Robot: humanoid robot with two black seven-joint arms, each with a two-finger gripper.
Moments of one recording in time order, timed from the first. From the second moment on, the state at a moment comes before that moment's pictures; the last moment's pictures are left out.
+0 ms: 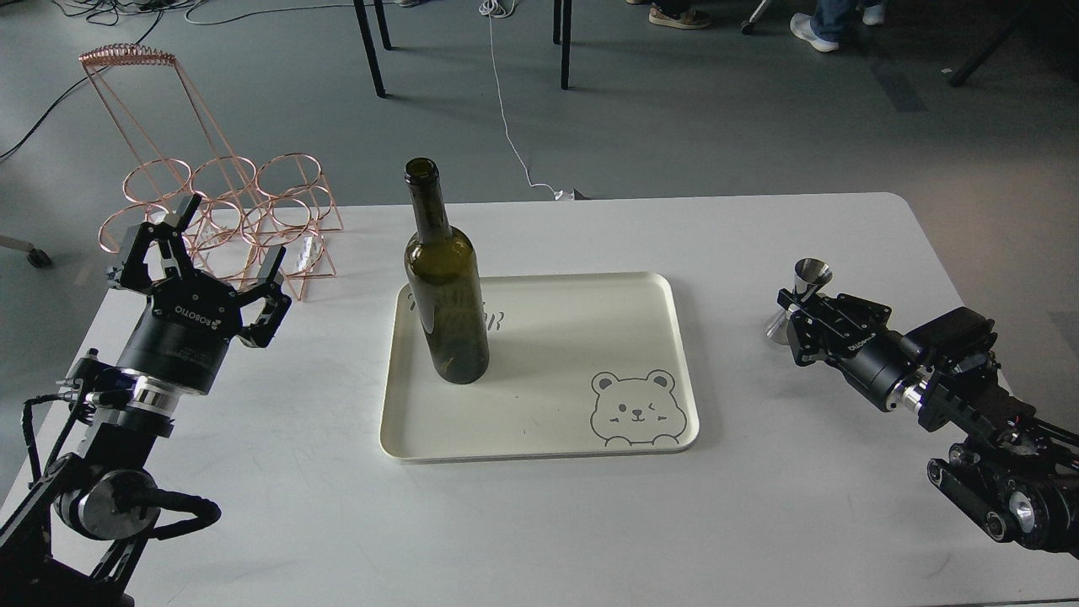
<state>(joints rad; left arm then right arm) -0.03 0.29 -1.40 -1.28 0.51 -0.49 -0.35 0.49 -0.44 0.55 0.64 -1.94 -0.49 0.49</state>
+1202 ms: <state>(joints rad) -0.06 0.29 -1.40 -1.28 0.54 -0.49 -0.34 0.45 -0.59 0.53 0.78 -1.89 -0.49 0.49</state>
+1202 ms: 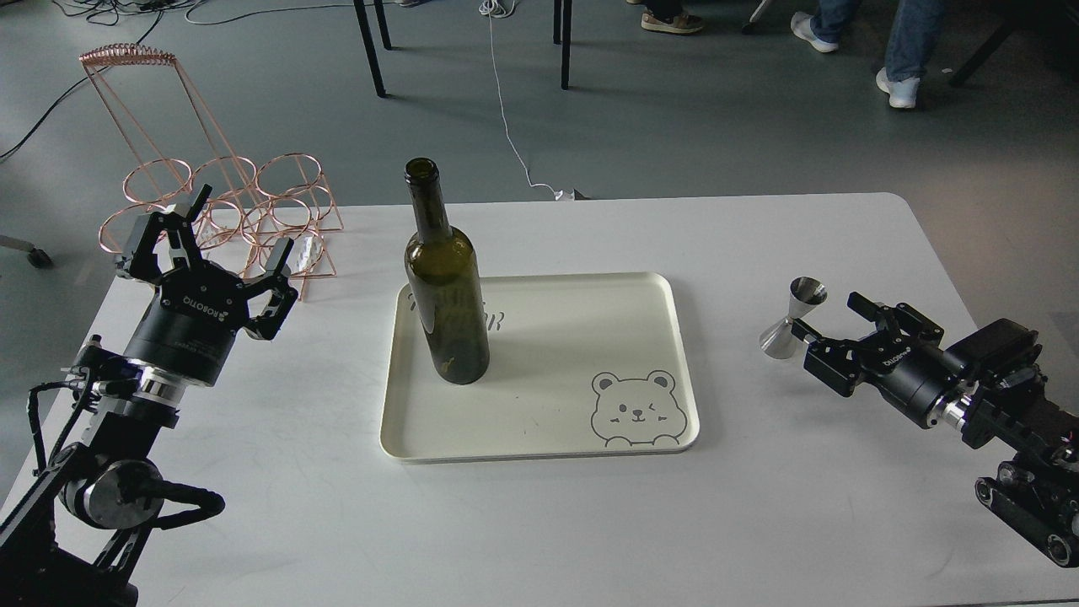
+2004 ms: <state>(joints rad) -0.08 0.30 -1.40 -1.27 0.54 -0.49 -0.34 0.57 -0.88 0.45 1.40 -1.12 -0.49 0.49</state>
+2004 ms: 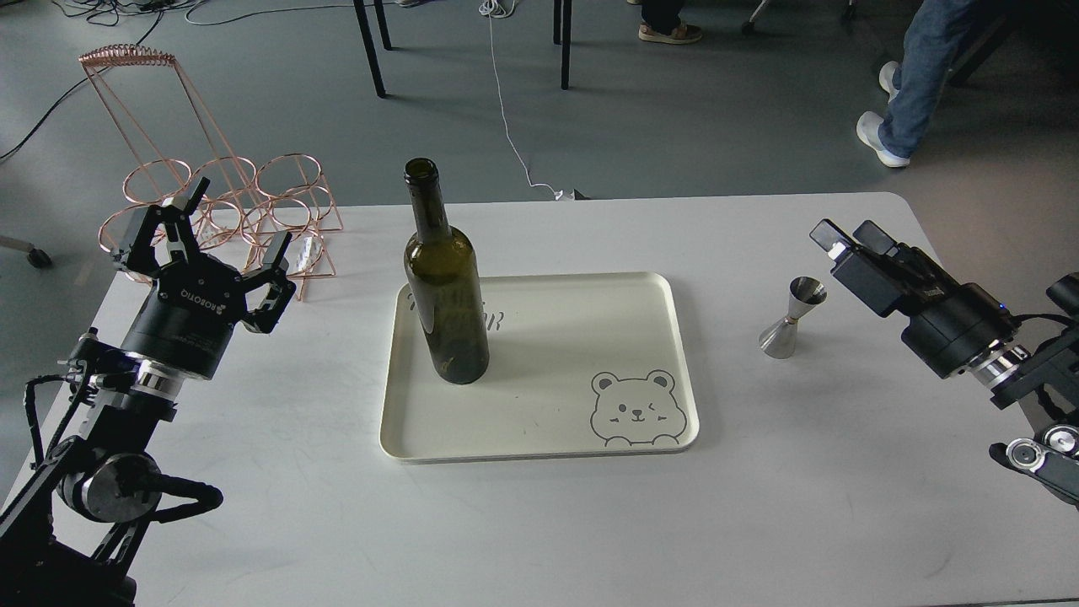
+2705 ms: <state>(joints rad) -0.07 0.39 -1.41 -1.41 0.88 -0.49 -0.47 0.75 -0.47 0.54 0.99 -0.09 0.47 0.49</state>
